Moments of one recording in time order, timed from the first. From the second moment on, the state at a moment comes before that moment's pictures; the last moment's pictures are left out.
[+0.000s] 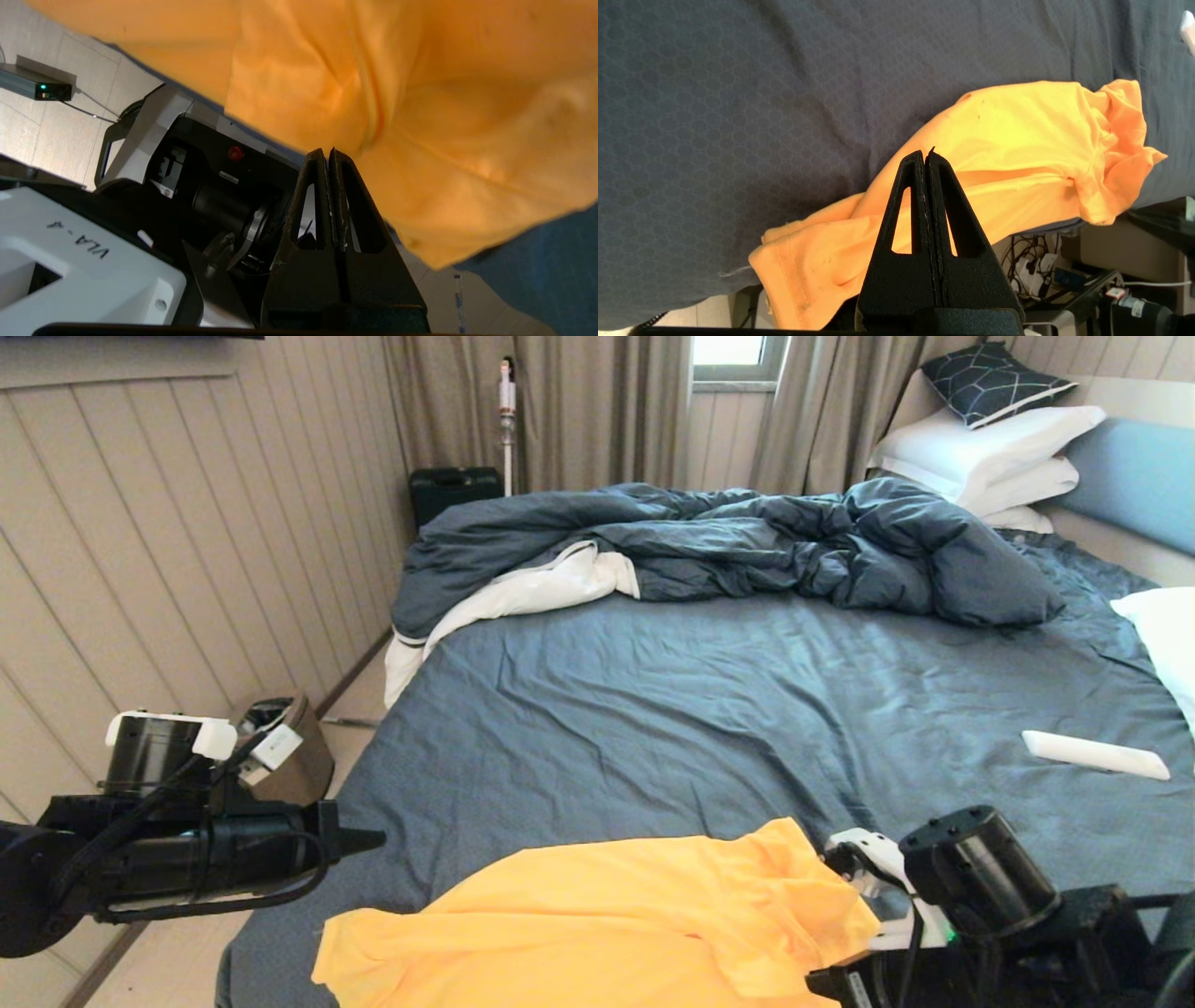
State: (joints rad) left arm -0.12 1.68 -0.57 -0.39 -0.50 -0.41; right arm 0.51 1.56 -0.48 -0.15 0.11 0.22
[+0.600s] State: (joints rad) left arm -0.12 1.68 -0.56 -0.39 -0.50 -0.43; right arm 0.42 1.56 -0.71 -0.09 0.10 0.22
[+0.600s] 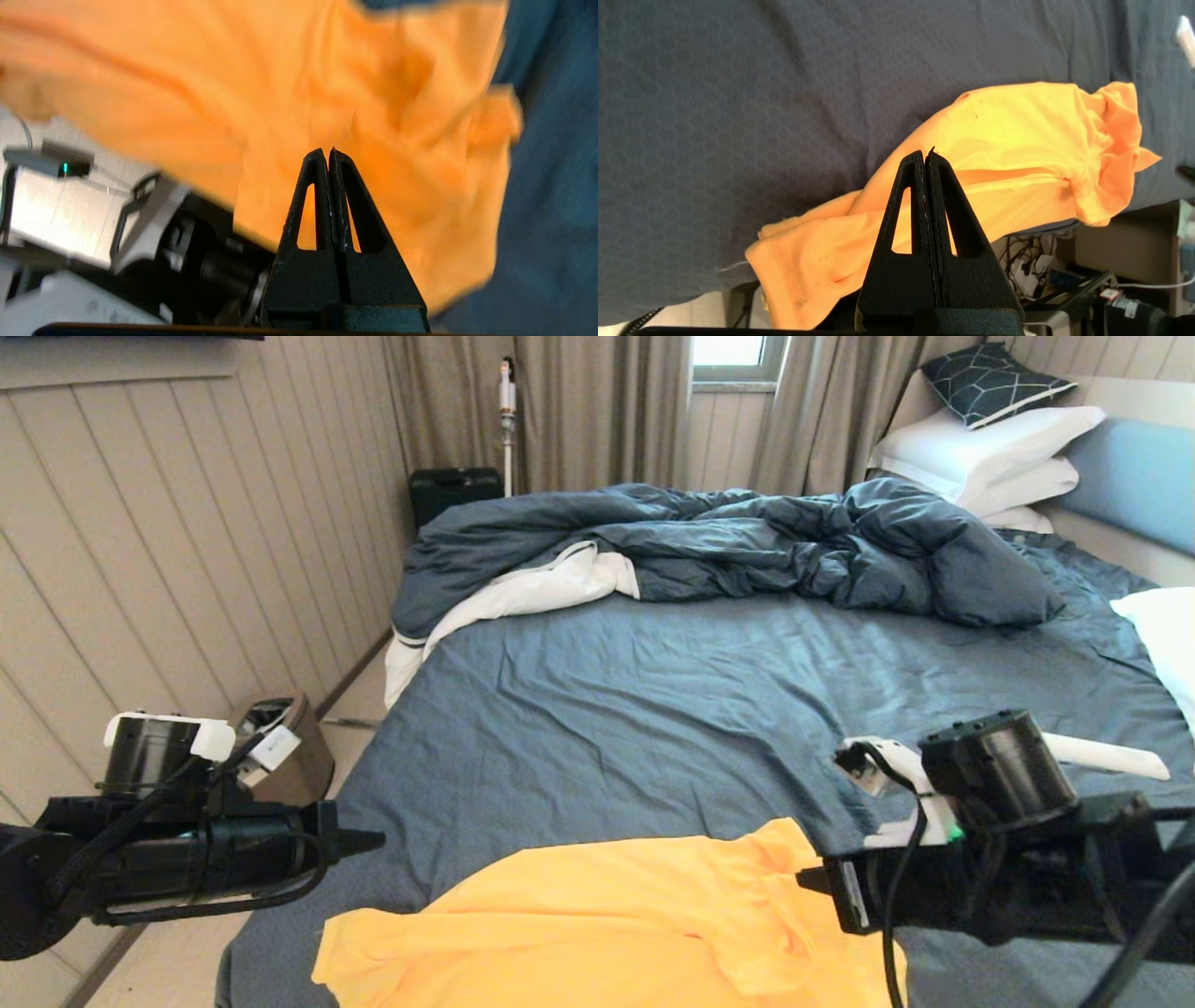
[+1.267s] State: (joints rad) left arm -0.13 1.68 -0.56 -0.40 -0.50 -0.43; right arm 0.33 1.86 -0.85 -0.09 0.09 0.20
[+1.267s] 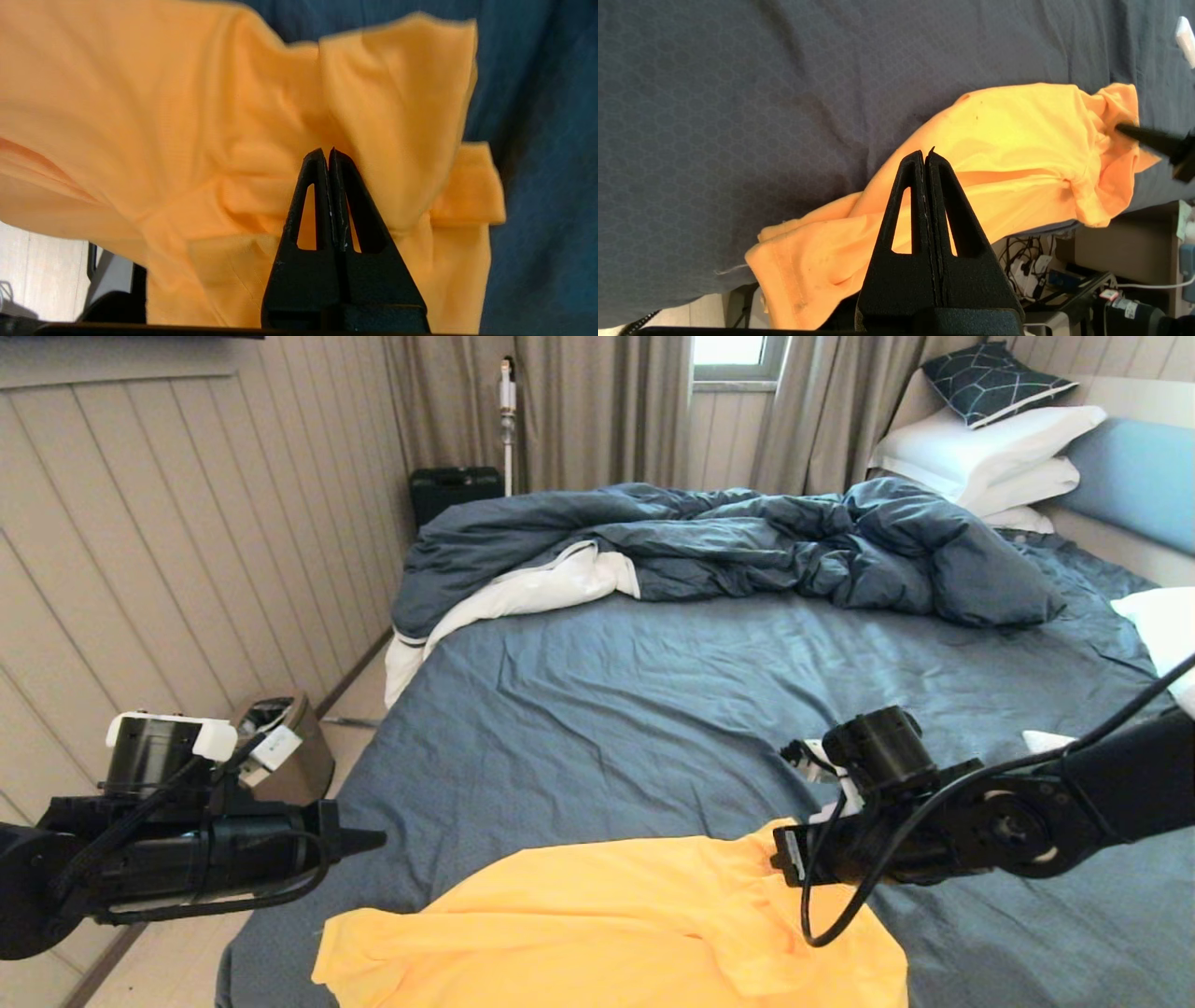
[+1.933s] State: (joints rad) left arm -0.13 1.70 -0.56 -0.40 -0.50 -0.43; right arm 0.24 1.72 -0.62 -0.09 0.10 0.14
